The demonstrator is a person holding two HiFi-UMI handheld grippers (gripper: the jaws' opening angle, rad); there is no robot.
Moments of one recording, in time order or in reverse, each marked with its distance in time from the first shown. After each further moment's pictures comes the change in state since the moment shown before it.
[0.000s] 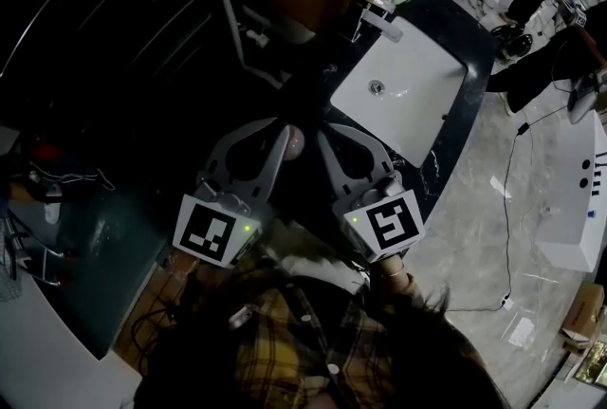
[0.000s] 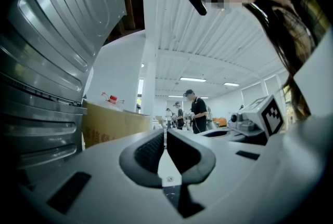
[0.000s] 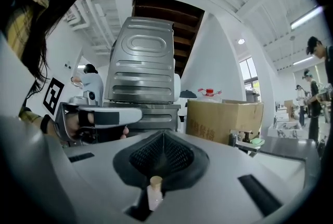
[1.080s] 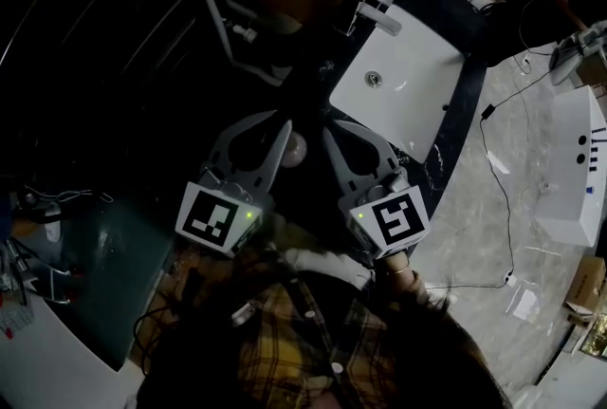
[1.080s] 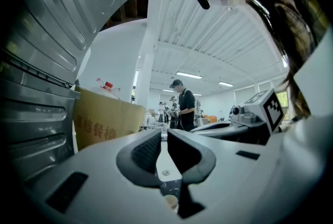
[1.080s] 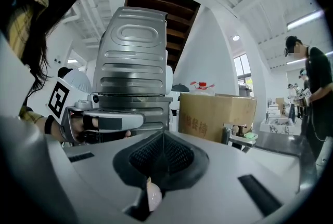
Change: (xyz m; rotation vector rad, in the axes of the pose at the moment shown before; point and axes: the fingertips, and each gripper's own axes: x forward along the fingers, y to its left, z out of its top) left arm 0.030 0.033 -0.035 -0.028 0.076 -0.095; right arm 0.024 -0.022 -0.016 0.025 0.072 -0.078
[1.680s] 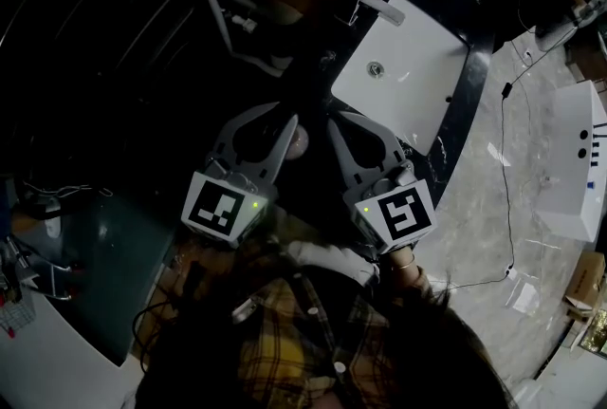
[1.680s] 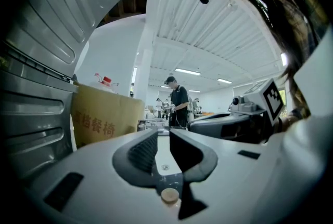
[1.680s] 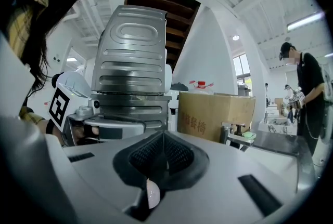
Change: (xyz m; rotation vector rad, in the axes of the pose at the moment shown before) left arm 0.008 -0.003 -0.017 -0.016 0.040 -0.023; right arm 0.000 -0.004 -0.004 -0.004 0.019 -0.014
